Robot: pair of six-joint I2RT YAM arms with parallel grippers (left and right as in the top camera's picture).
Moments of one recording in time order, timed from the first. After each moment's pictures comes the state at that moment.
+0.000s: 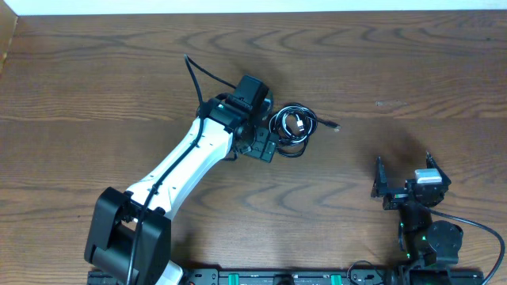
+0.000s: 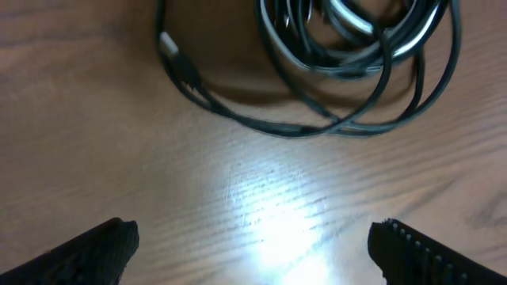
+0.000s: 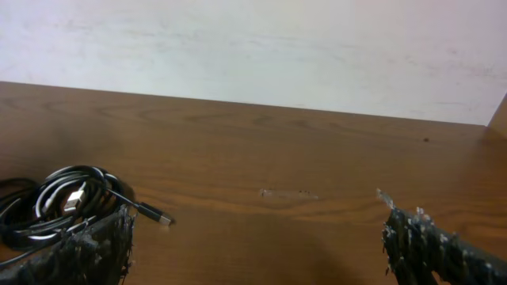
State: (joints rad) left arm -0.51 1.69 1.26 -0.87 0.07 -0.15; right arm -0.02 0.01 0.01 -0.07 -0.07 -0.06
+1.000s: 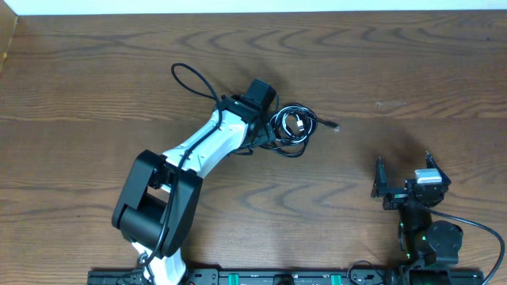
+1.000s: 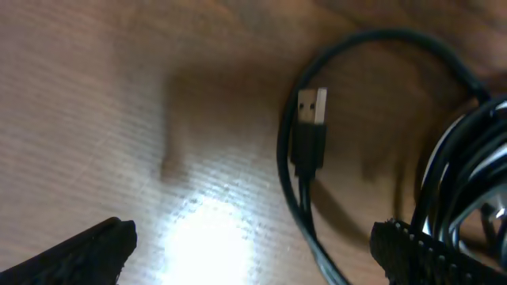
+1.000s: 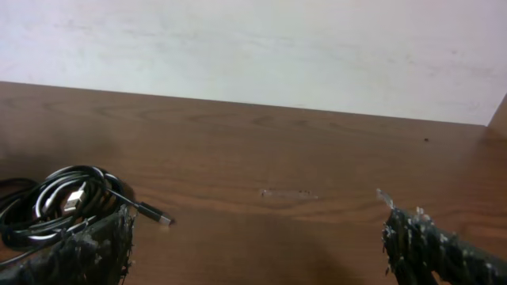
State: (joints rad) left arm -0.51 1.90 1.26 -0.73 -0.13 -0.83; right arm -0.02 0.01 0.01 -0.07 -0.07 -0.06
